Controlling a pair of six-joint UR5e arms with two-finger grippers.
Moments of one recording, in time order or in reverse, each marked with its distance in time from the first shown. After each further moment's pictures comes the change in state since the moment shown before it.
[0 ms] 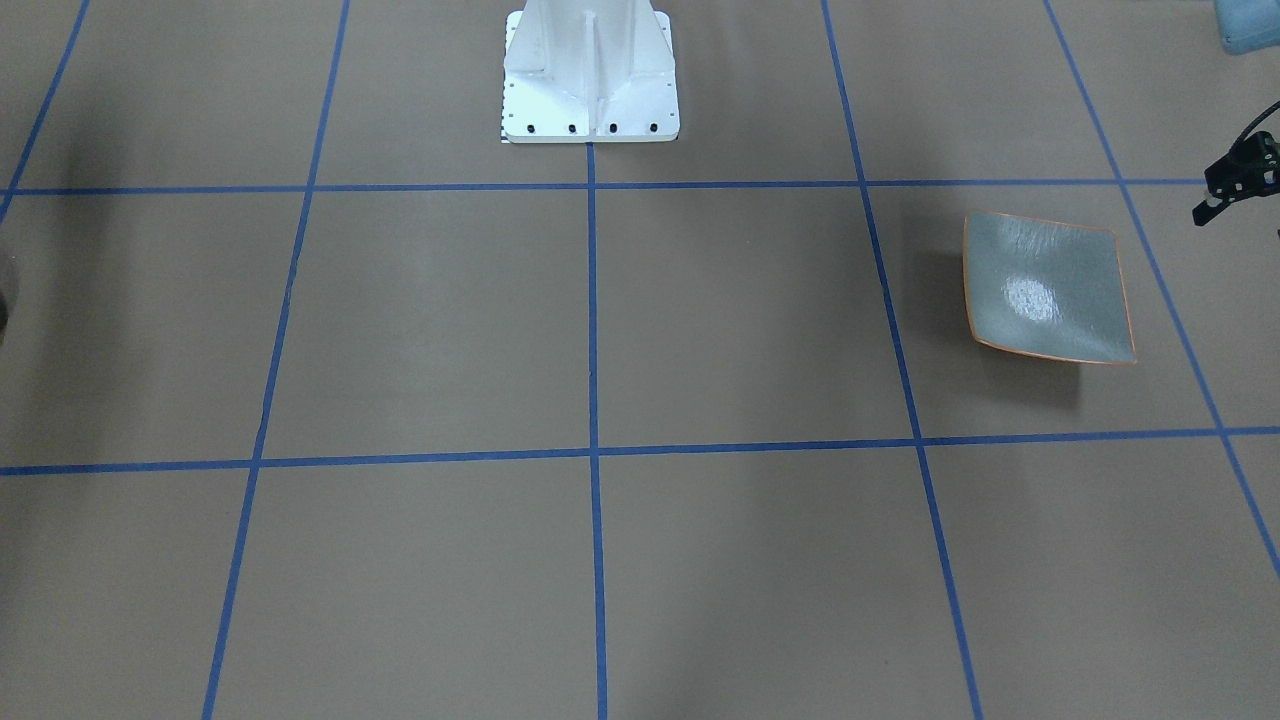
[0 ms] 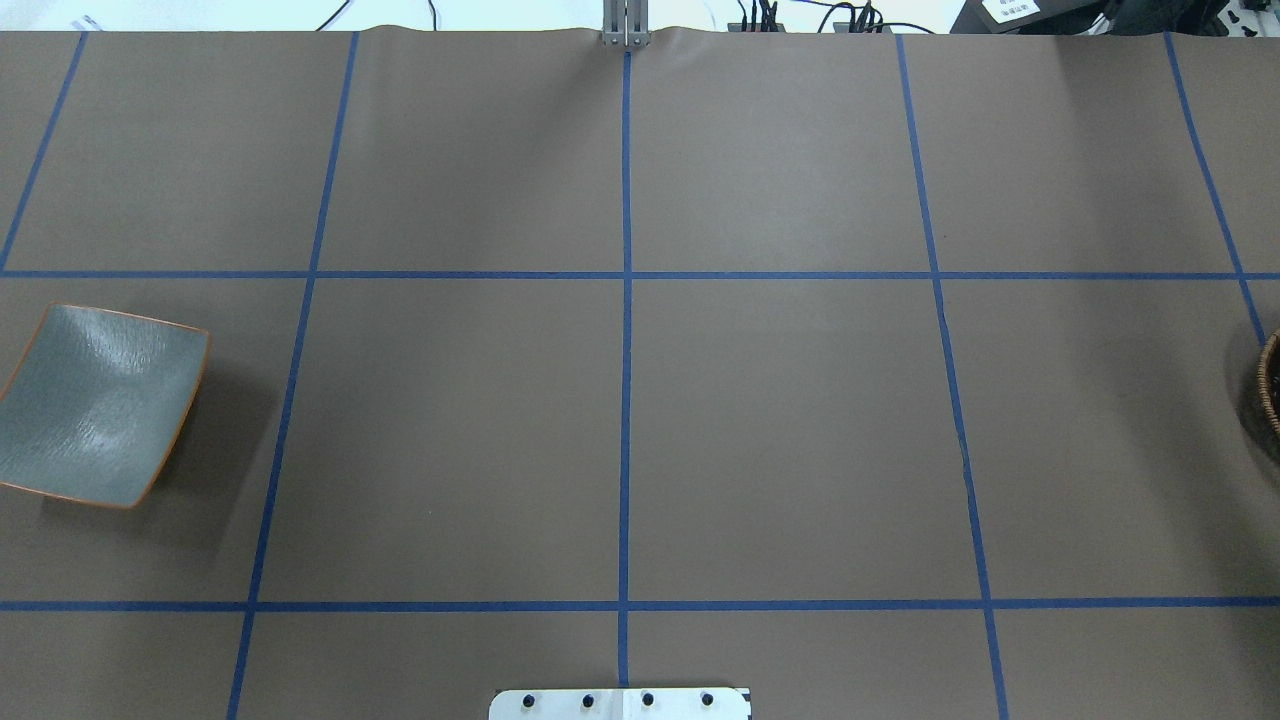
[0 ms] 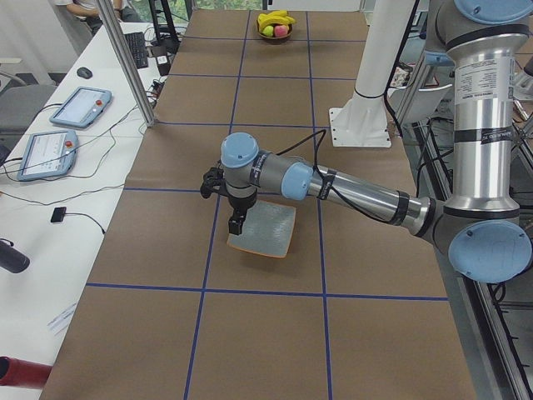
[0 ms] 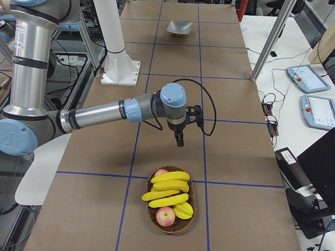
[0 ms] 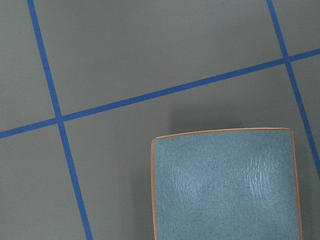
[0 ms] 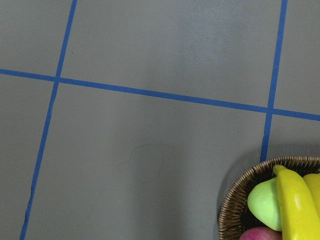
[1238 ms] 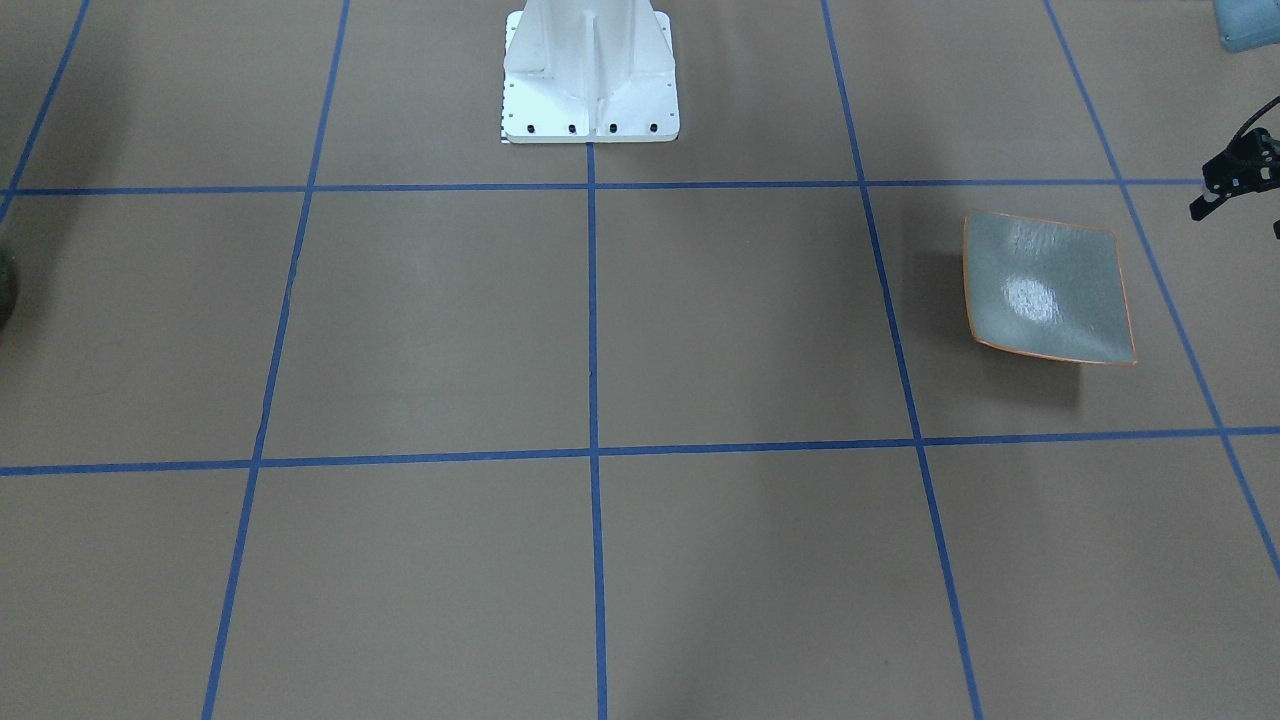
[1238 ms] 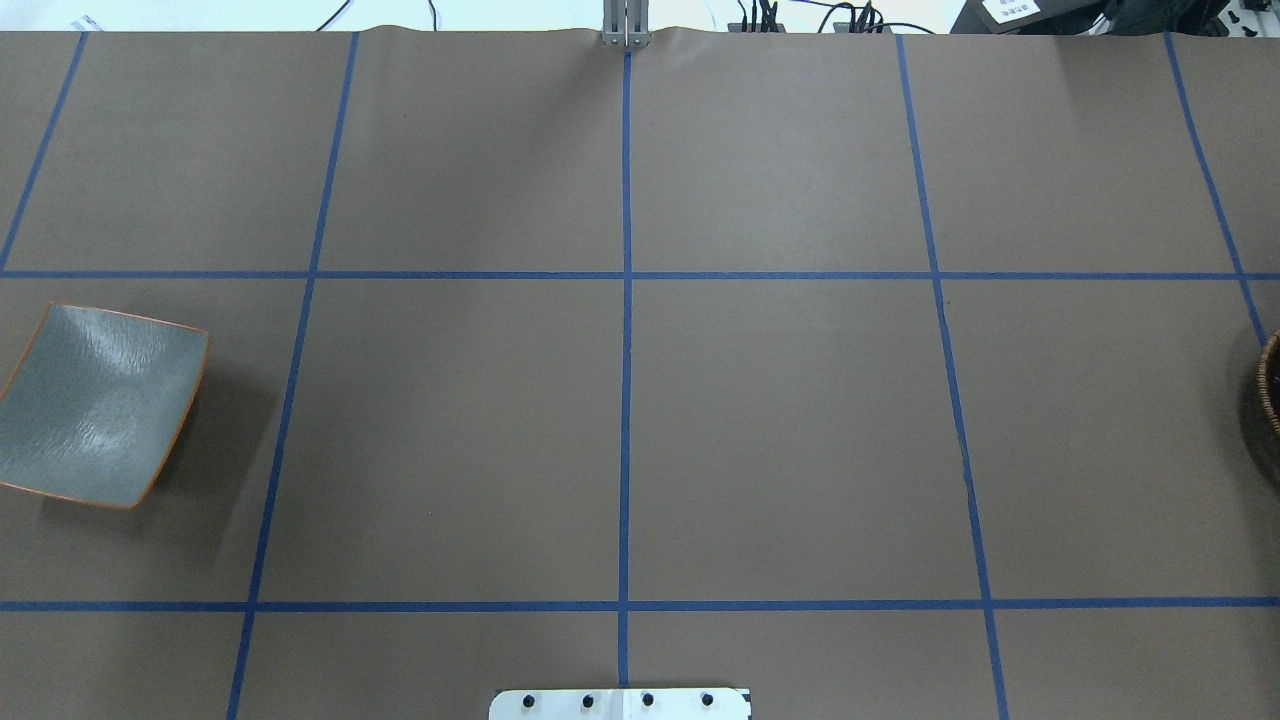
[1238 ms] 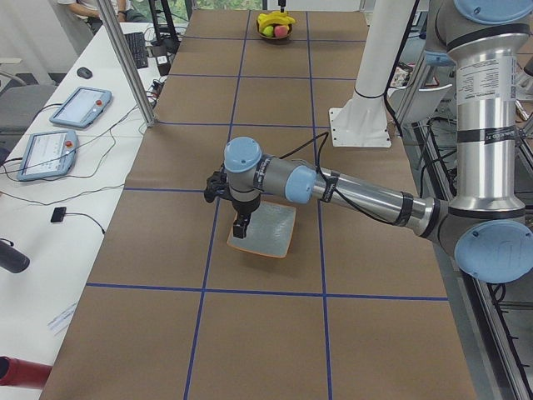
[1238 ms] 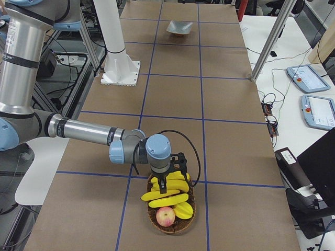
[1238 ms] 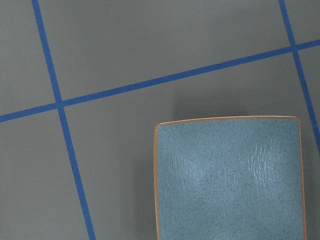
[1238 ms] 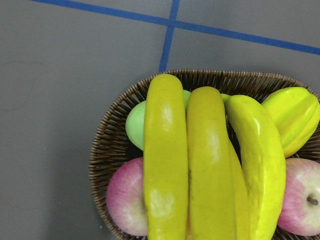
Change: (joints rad) left arm 0.002 0.020 -0.010 -0.002 -0.005 -0.001; right arm 0.052 -0.065 -0.330 0.146 -0.129 -0.241
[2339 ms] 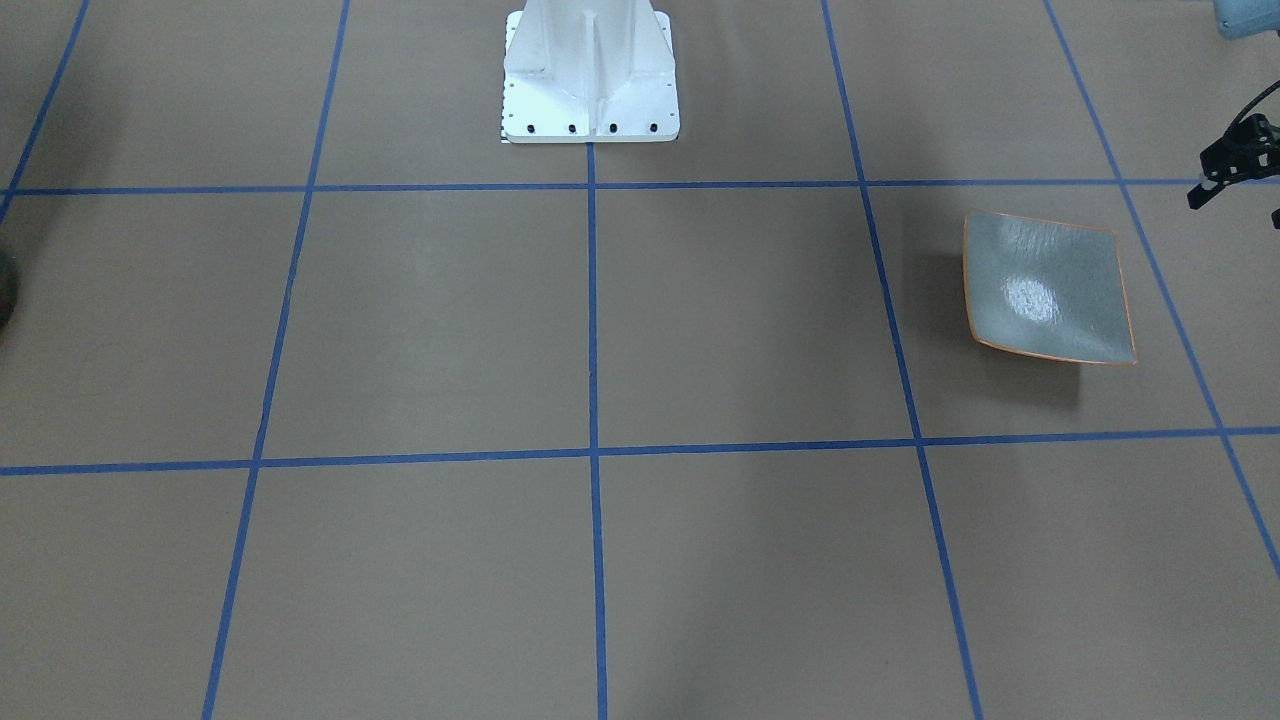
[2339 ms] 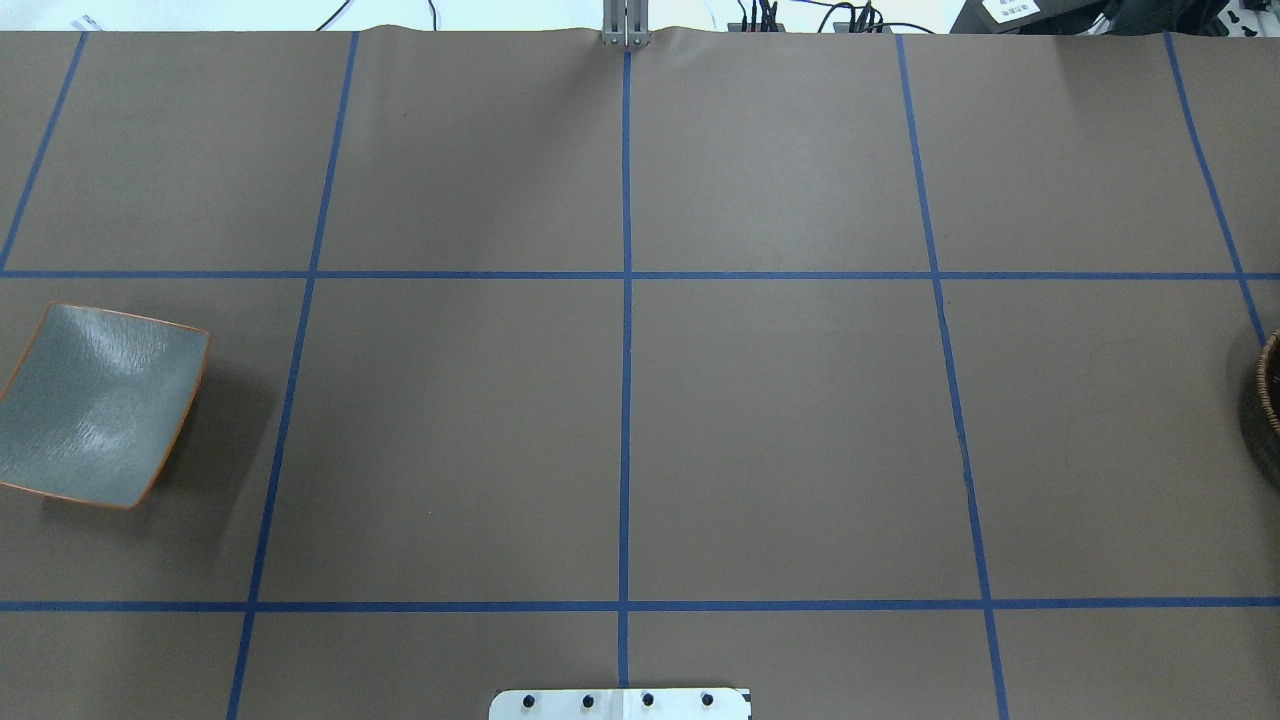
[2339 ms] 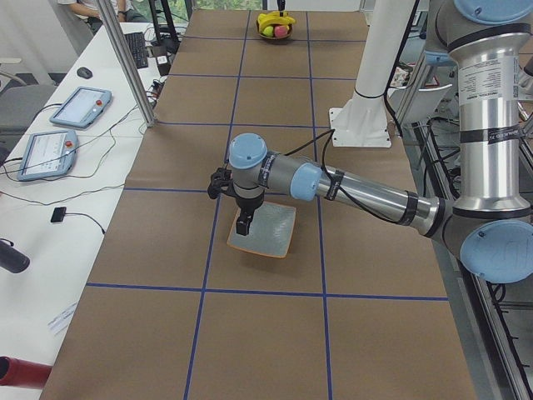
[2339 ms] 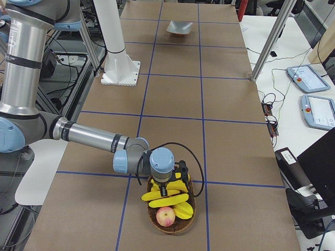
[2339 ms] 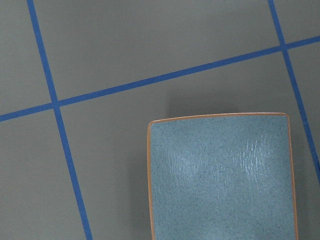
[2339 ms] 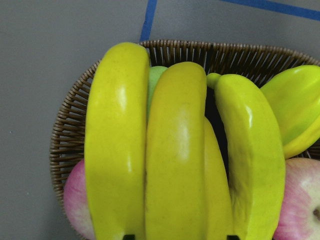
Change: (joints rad) left arm -0.001 0.021 -0.033 0.000 -0.002 0.000; right arm 0.005 0.031 -0.074 0.002 0.075 -0.046
